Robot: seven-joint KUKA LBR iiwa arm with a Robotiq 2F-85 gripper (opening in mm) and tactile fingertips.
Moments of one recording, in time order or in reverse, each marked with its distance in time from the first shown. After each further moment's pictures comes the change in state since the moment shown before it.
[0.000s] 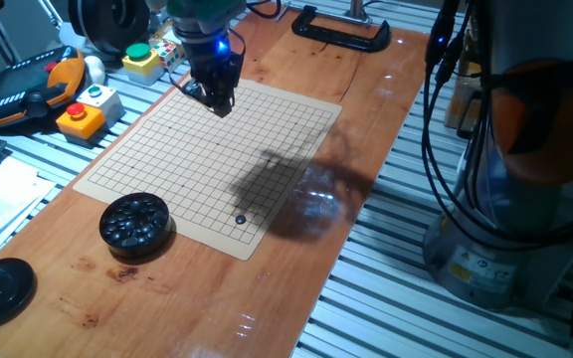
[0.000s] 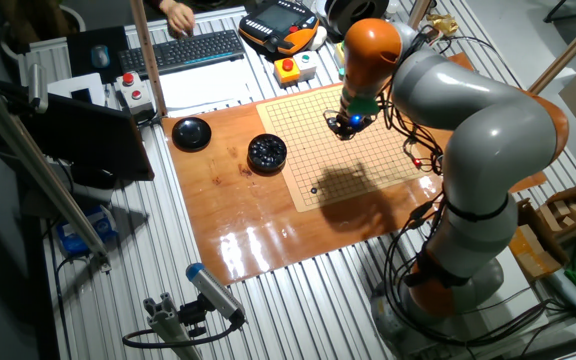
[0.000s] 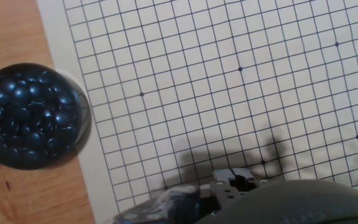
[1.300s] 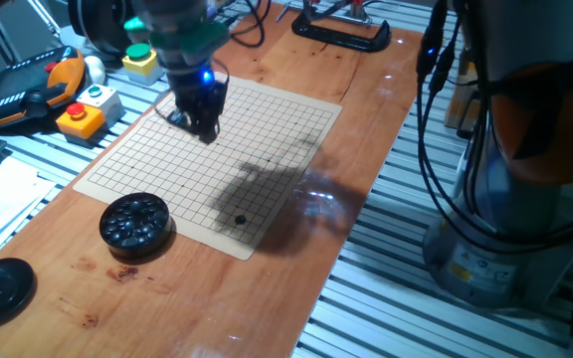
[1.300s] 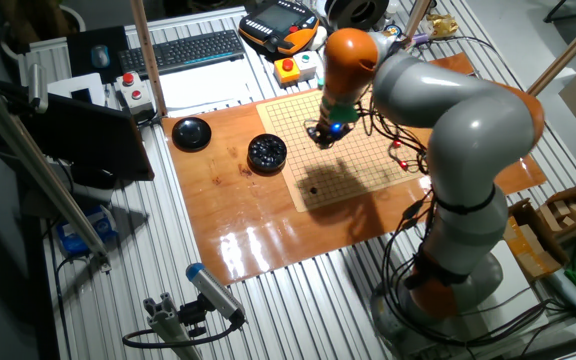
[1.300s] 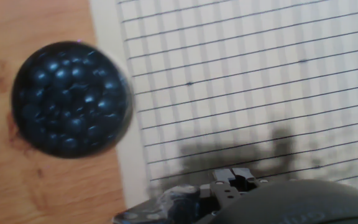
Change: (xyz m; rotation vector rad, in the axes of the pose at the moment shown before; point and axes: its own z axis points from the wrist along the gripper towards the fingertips) arm 0.004 0.042 0.022 -0.024 0.001 -0.066
